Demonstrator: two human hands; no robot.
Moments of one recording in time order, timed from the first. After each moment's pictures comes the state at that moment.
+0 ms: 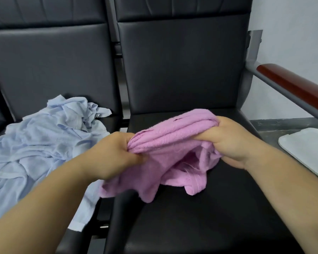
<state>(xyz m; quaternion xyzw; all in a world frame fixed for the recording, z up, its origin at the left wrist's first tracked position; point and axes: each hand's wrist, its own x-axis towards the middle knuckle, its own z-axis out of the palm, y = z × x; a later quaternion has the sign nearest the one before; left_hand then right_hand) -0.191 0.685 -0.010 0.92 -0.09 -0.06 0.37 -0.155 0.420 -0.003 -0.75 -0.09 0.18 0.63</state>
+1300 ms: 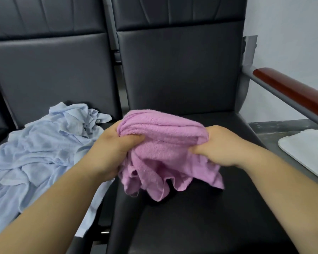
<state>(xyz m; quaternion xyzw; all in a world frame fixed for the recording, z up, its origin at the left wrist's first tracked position) -0.185 0.673 -0.009 0.67 -0.03 -0.04 0.74 -0.138 0.414 -0.017 -0.93 -0.08 0.11 0.33</state>
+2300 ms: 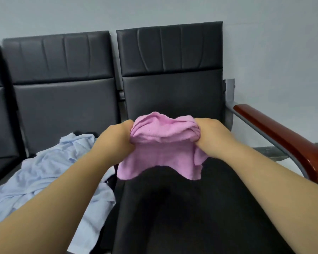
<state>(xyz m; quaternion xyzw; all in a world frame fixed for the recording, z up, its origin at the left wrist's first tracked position) -0.146 0.676 0.062 0.98 -0.03 0.14 0.12 -0.114 0.401 0.048 -0.96 -0.15 -0.13 0.19</state>
